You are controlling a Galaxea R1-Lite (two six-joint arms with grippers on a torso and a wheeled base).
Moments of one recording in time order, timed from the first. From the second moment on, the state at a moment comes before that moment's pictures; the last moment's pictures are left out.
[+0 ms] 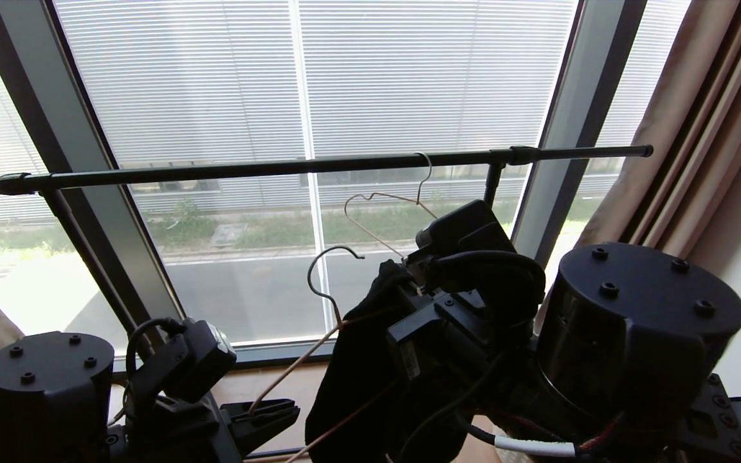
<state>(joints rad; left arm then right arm) -0.62 1.42 -0.27 -0.70 -0.25 0.06 1.07 1.74 -0.82 -0.80 -0.60 -0.10</state>
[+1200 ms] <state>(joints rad) -0.63 1.43 -0.19 -0.88 -0.26 0.06 1.07 1.72 -0.83 -0.80 -0.61 -0.09</state>
